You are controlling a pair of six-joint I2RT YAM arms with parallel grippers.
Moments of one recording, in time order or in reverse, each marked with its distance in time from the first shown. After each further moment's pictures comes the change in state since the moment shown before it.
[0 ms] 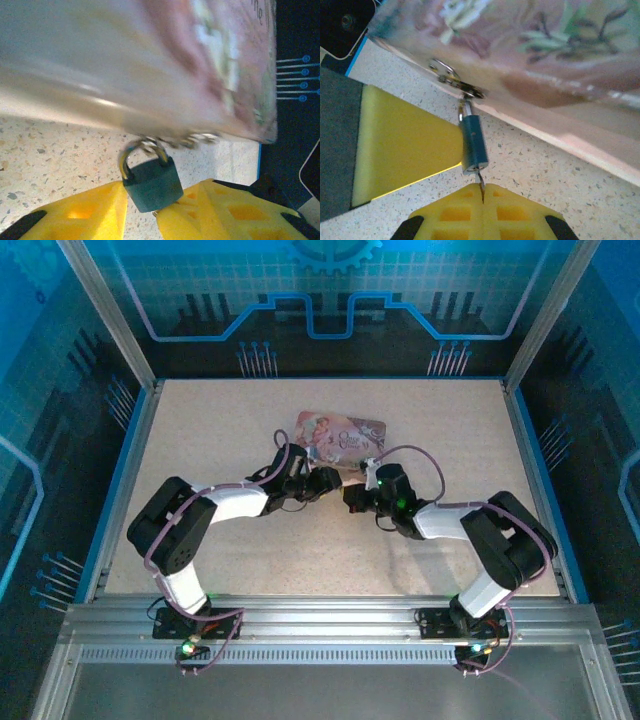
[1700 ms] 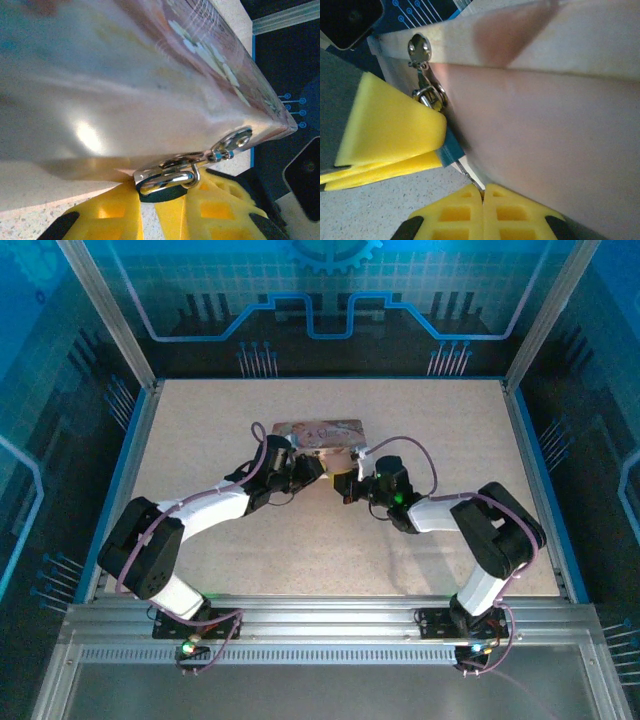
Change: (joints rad) left arm 0.041 -0.193 -0.017 -0.123 -0.109 -0.002; right arm -0.013 0.082 0.060 0.222 -0.091 -0.179
